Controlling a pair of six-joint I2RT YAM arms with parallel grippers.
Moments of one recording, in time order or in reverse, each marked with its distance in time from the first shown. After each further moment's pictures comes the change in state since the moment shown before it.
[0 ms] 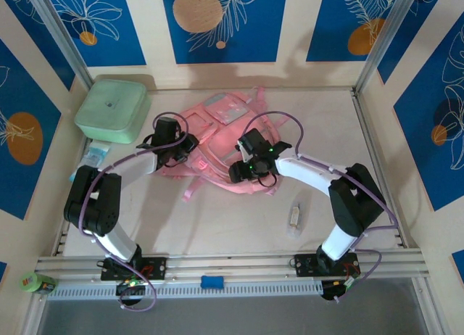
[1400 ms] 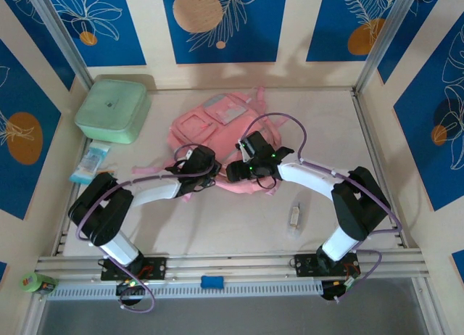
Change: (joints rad) left arm -0.397 -0.025 -0.146 0.074 -0.359 -0.526; right arm 0.002 -0.043 -0.081 0.152 0.005 0.039
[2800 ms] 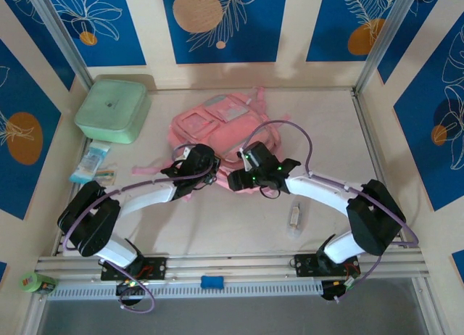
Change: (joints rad) left arm -0.023 -0.107 0.000 0.023 -0.062 -0.116; right arm 0.088 -0.141 -0.136 0.051 0.055 0.003
